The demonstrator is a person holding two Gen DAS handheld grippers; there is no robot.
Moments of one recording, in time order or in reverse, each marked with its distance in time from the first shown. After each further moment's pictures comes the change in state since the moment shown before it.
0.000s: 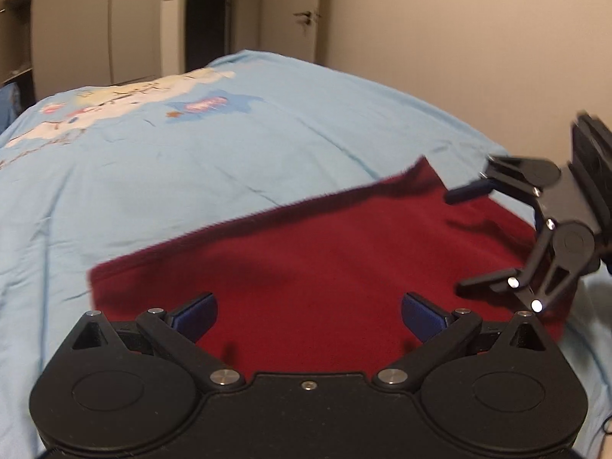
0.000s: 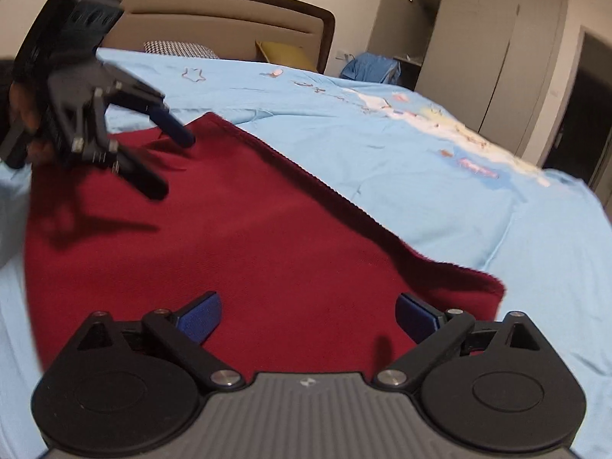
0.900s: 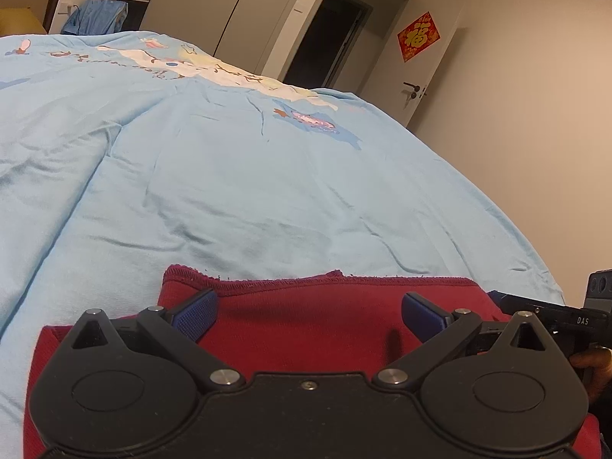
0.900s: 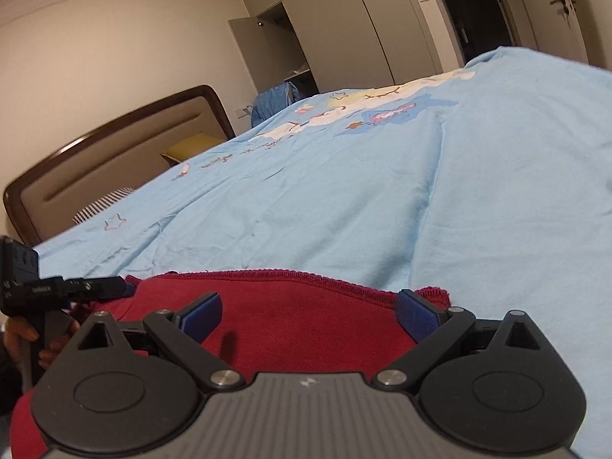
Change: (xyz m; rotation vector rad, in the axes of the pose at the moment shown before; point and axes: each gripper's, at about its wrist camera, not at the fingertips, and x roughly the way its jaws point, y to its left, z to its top) left arm 0.039 0.096 -0.032 -0.481 -0.202 0.068; right arm 0.026 -0.128 -0.029 0.605 -0.157 0.027
